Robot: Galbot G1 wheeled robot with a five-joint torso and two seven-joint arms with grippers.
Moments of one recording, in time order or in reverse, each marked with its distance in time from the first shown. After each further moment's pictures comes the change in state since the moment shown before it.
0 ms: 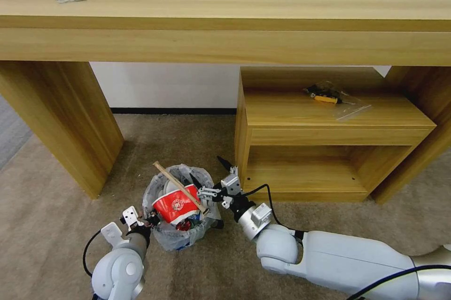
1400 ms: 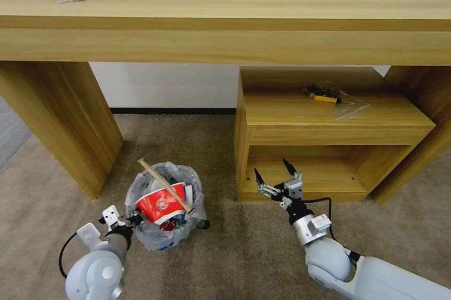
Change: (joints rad) left arm 0.050 0.078 -0.123 -0.058 -0.084 -0.005 -0.013; right arm -0.478 -0.197 0.496 -0.009 -0.117 0.091 -0.002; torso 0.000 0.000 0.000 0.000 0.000
